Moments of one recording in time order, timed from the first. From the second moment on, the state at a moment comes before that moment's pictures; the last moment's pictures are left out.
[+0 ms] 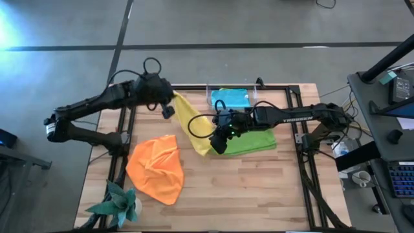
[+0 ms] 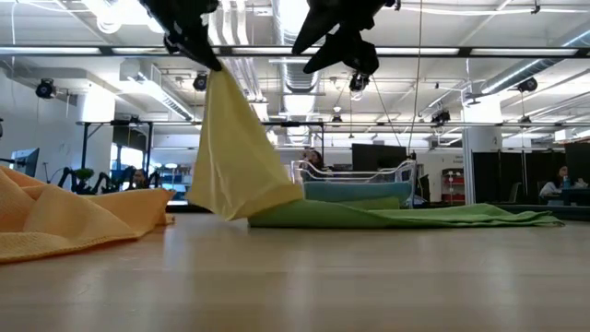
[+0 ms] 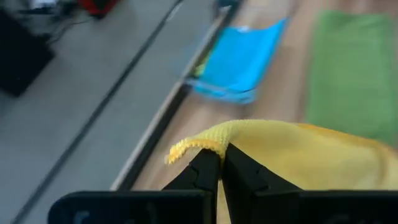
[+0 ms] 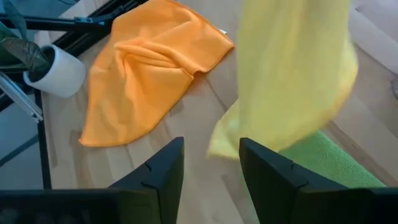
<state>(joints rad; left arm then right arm) 0.41 1.11 1.19 -0.72 -0.21 0.12 0.02 1.66 1.45 -0.60 0.03 0.56</state>
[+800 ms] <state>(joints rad) 0.54 1.11 1.18 -0.83 -0.41 0.08 0.02 1.66 1.45 -0.63 0.08 0.56</state>
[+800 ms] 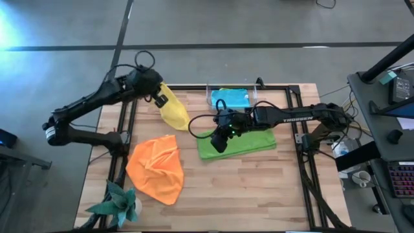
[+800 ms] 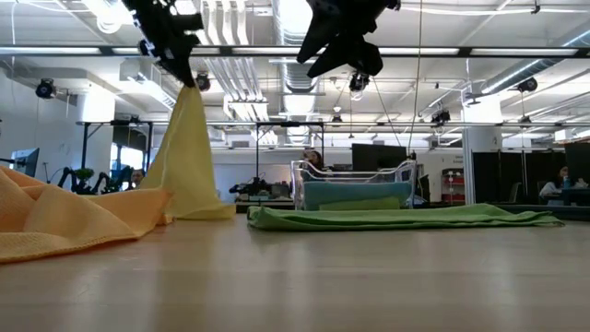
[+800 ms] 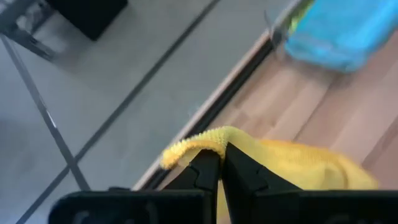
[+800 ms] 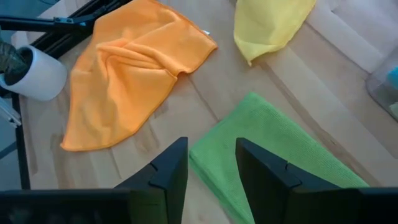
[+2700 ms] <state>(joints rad) 0.23 1.23 0.85 -0.28 -0.04 -0.07 0.13 1.65 1.04 -0.86 0.21 1.12</state>
